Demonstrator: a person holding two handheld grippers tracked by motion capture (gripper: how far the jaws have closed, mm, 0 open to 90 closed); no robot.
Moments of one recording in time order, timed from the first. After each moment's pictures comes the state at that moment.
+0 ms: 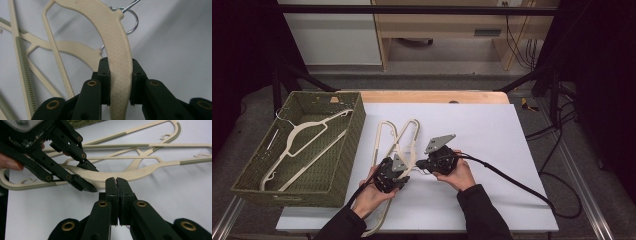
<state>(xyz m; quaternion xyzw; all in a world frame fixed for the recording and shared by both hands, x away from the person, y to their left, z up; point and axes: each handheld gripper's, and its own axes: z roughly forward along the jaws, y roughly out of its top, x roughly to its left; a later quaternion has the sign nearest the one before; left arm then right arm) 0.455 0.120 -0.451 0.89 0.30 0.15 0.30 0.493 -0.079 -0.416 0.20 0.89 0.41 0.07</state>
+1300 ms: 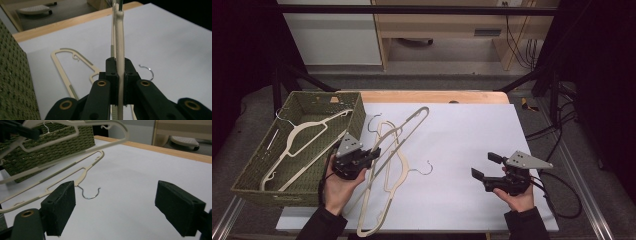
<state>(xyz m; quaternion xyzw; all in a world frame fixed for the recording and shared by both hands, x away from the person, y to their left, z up) 0.437 0.204 -0.353 0.77 0.39 0.22 0.46 0.415 -0.240 -0.399 0.37 0.73 0.54 0.19</state>
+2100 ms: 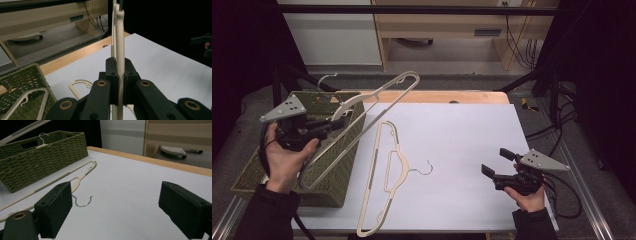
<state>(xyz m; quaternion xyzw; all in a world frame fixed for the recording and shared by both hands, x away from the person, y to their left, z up) 0.453 0.287 -0.253 0.76 0.33 0.20 0.52 0.409 -0.261 -0.386 0.37 0.71 0.56 0.22</state>
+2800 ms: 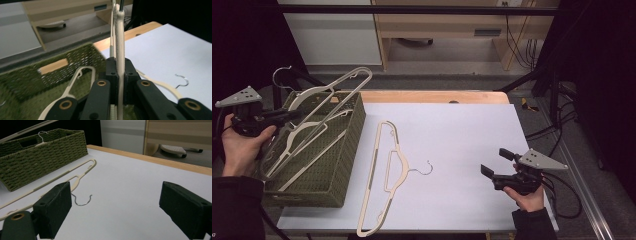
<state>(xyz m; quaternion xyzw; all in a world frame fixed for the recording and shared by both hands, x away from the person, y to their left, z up) 0.492 0.398 -0.273 0.76 0.39 0.23 0.47 0.410 -0.259 -0.387 0.37 0.71 0.55 0.22</state>
